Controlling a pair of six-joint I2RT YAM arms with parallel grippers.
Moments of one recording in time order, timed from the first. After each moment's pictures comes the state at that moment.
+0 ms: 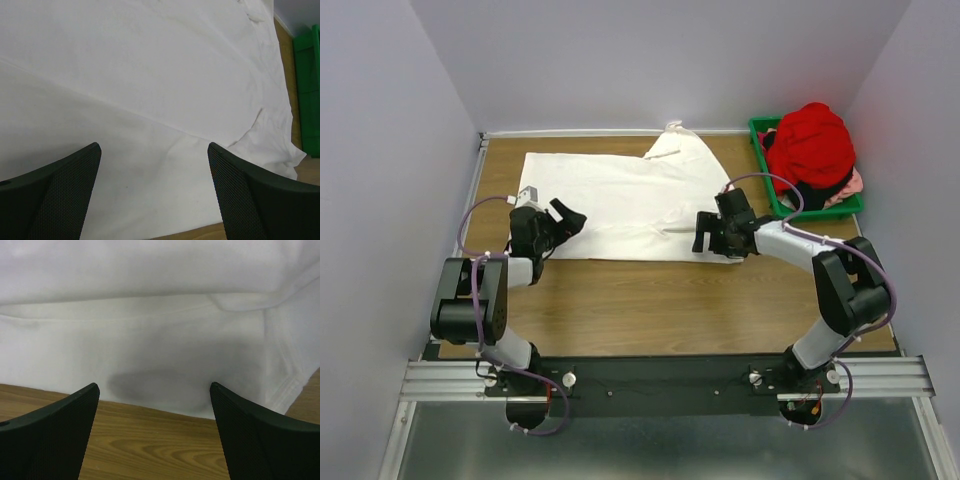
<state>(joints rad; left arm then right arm) -0.03 1.57 0.53 0.64 0.26 -0.67 0.43 1.66 0.94 -0.27 0.02 0.47</state>
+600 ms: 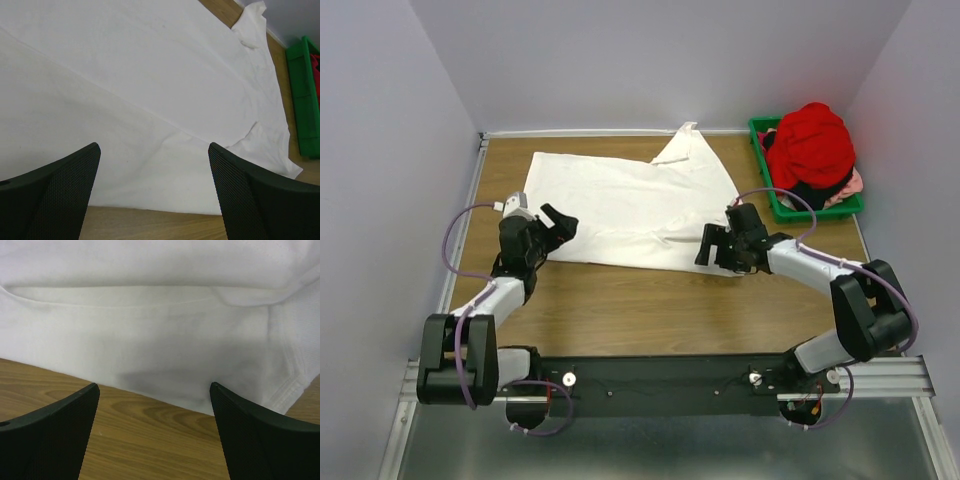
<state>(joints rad) -0.03 1.26 0.42 0.46 0.19 -0.65 0.43 1.50 0.76 -0.21 -0.05 0.53</state>
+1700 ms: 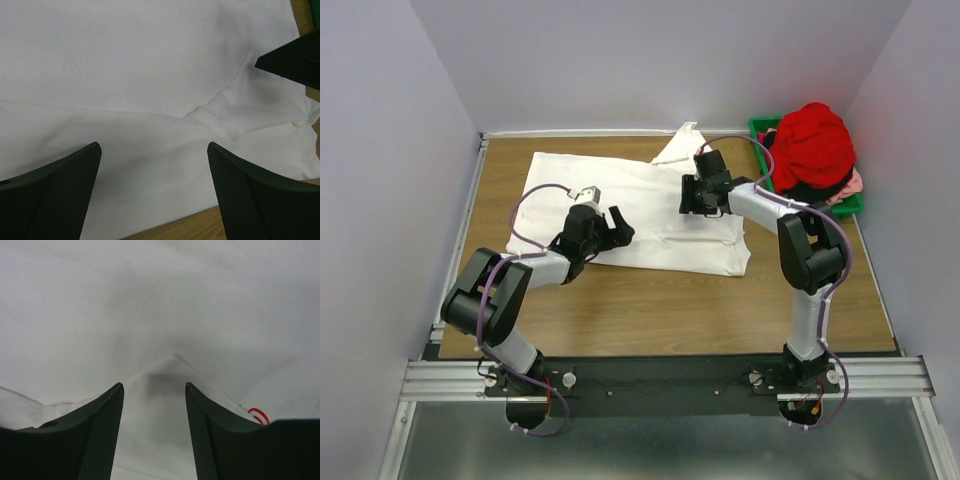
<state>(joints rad) -0.43 1.60 0.64 0.47 0.06 -0.59 0.43 2.01 1.42 -0.29 0.00 0.37</state>
